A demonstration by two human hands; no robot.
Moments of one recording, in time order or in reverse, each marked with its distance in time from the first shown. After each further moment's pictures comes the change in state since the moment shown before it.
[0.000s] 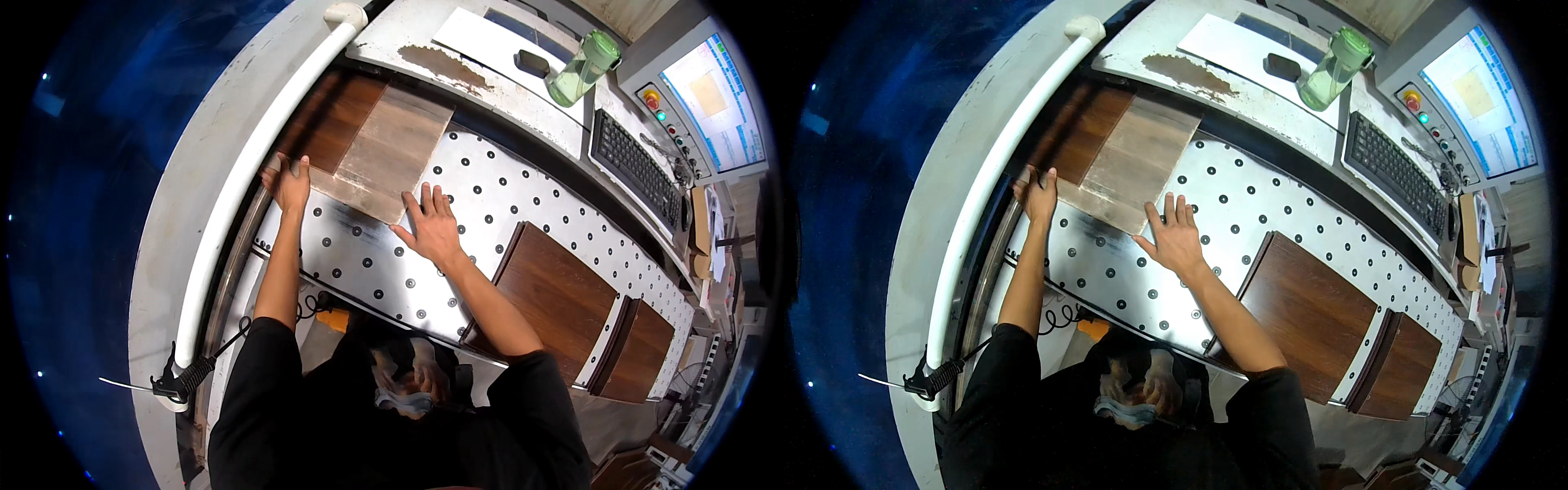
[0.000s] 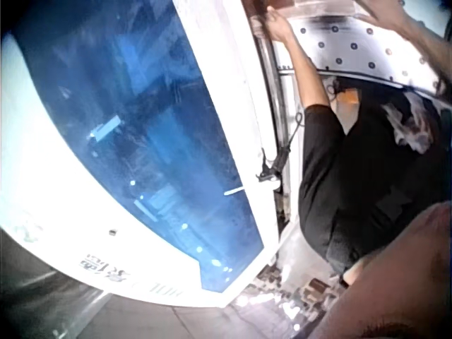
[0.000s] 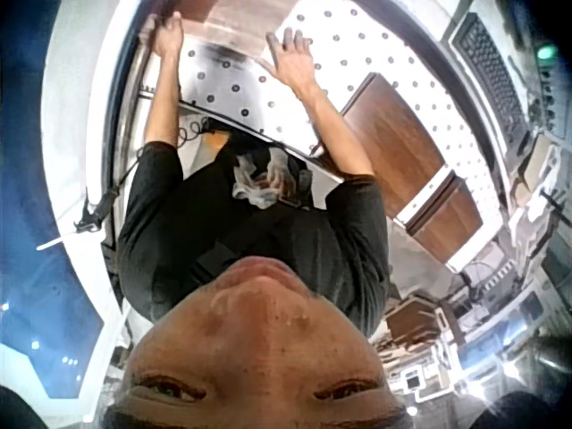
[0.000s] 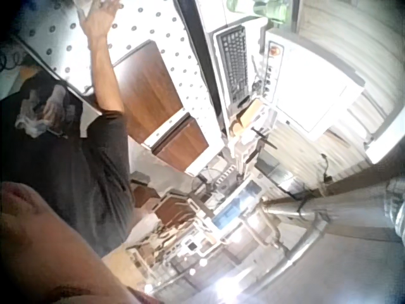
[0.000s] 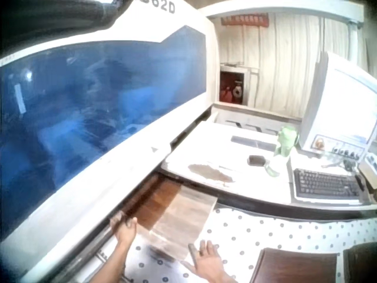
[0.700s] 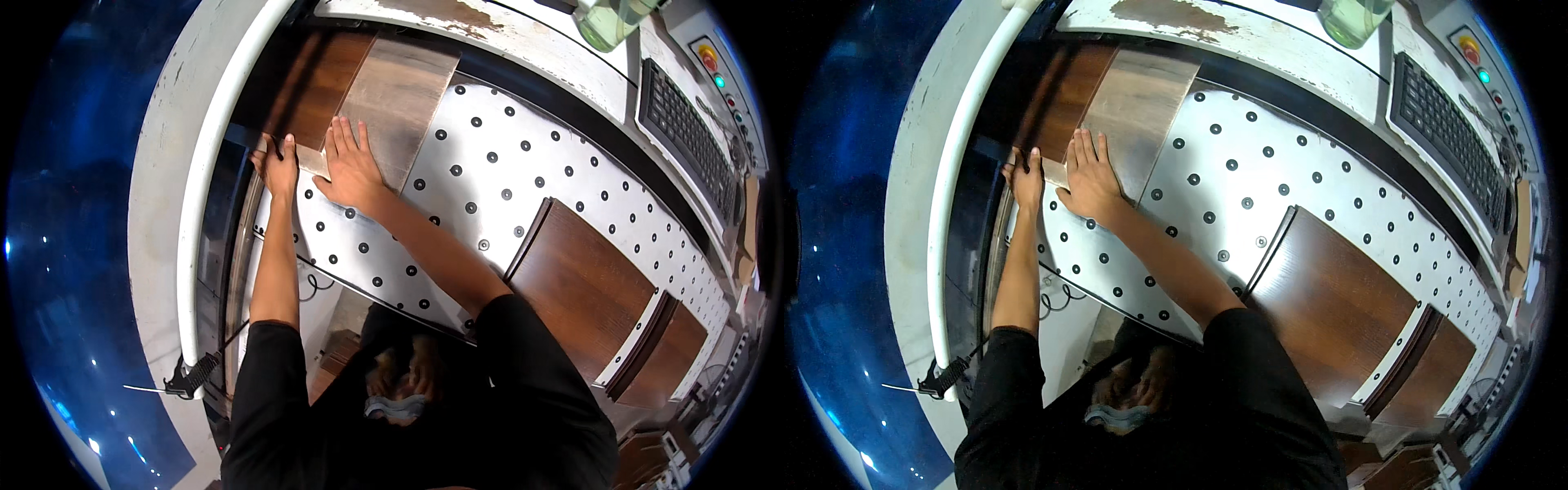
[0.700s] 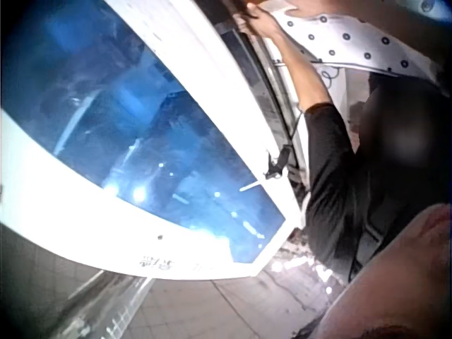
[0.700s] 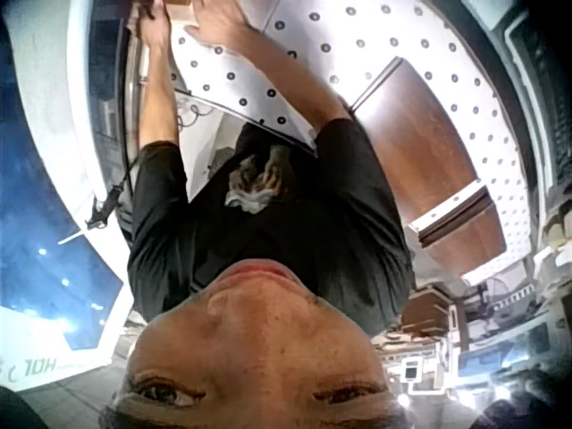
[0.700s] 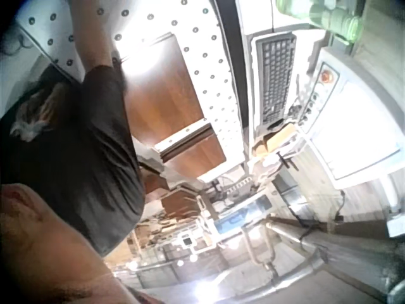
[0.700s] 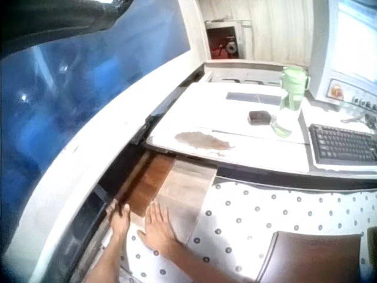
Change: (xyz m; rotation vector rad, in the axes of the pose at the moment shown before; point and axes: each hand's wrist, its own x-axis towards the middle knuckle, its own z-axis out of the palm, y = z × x) left_hand -0.004 0.004 -0.018 0.012 -0.079 0.005; right_hand 0.117 -0.075 0.066 0.225 -0.047 -0.095
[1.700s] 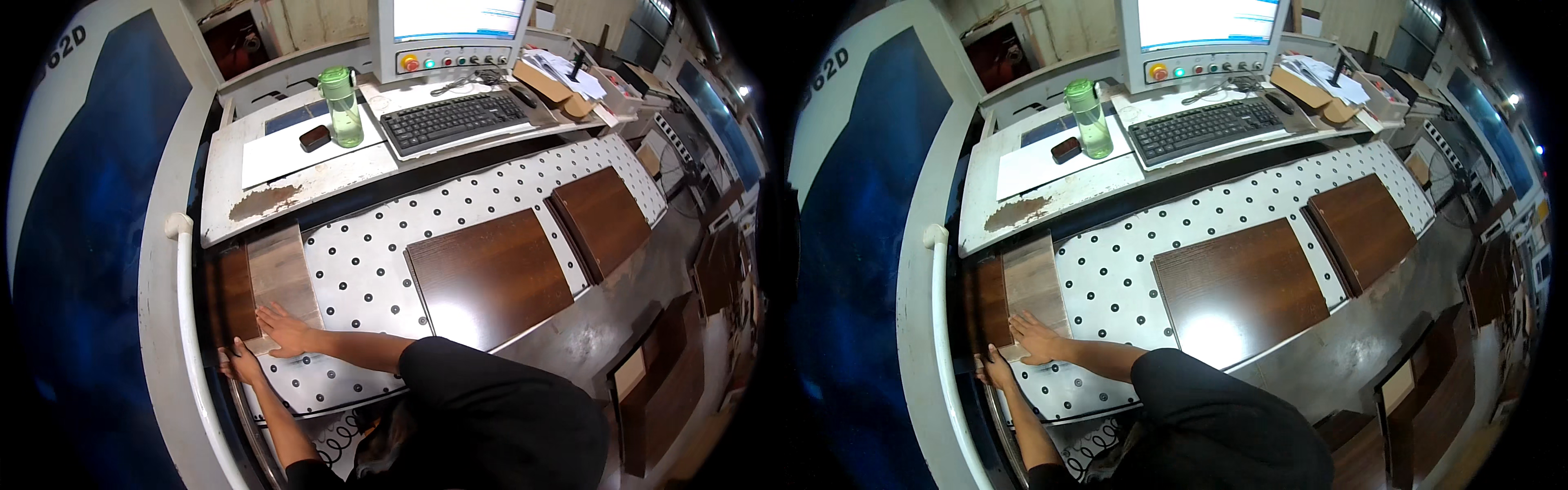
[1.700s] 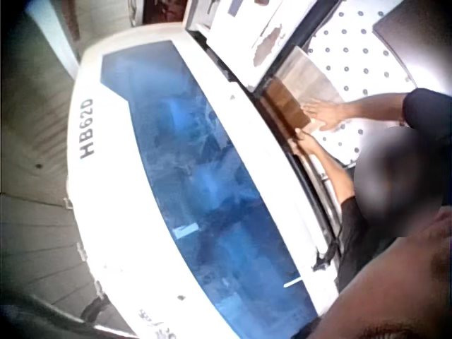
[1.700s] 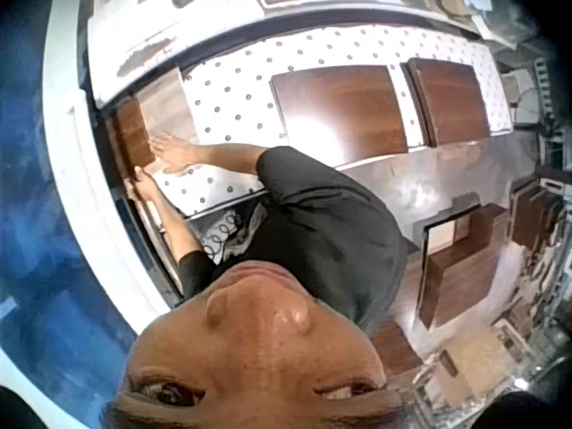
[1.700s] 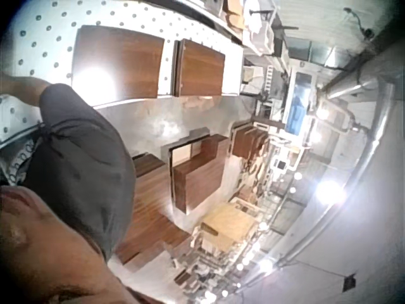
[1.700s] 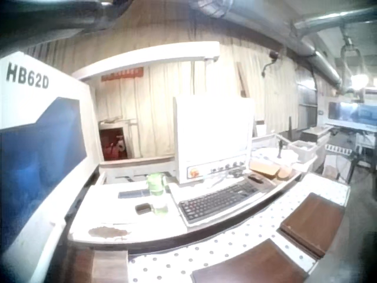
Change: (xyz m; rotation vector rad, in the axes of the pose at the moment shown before) left_hand 0.019 -0.003 0.011 -0.050 -0.043 0.003; right_hand -0.006 -0.006 -0.008 0.000 0.046 -0.014
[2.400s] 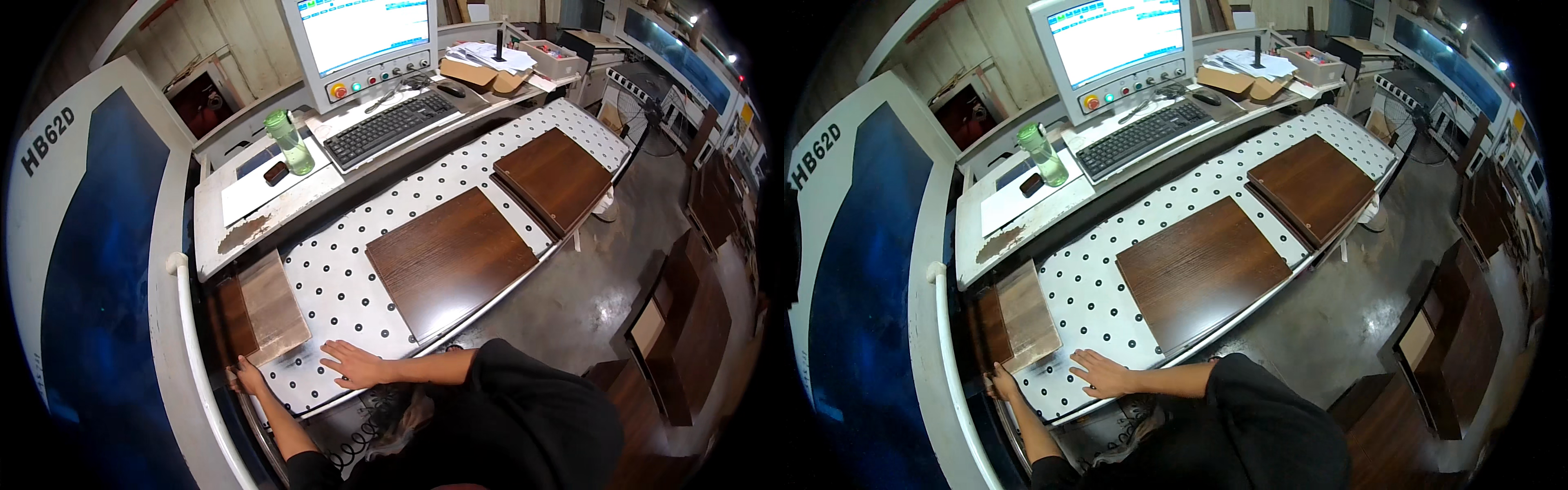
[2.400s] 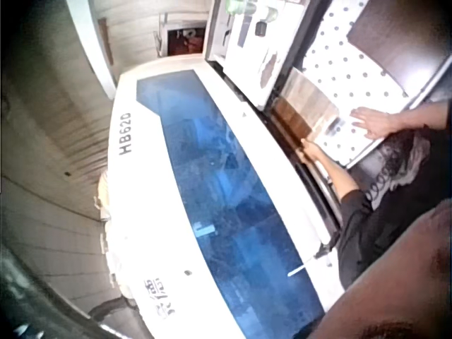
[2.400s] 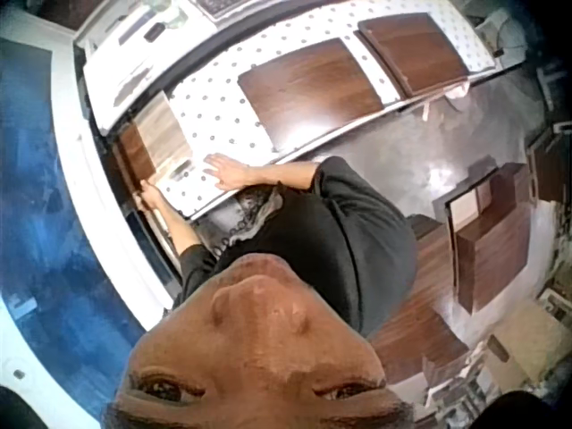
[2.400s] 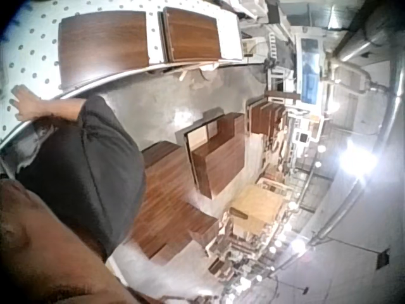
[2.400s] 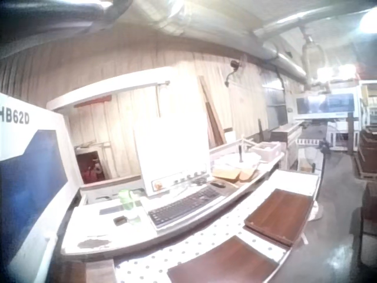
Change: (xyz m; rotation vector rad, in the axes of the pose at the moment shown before) left_hand -0.010 0.010 -0.002 0.115 0.049 0.059; right_hand -0.221 -0.061 -0.031 0.007 0.154 0.149
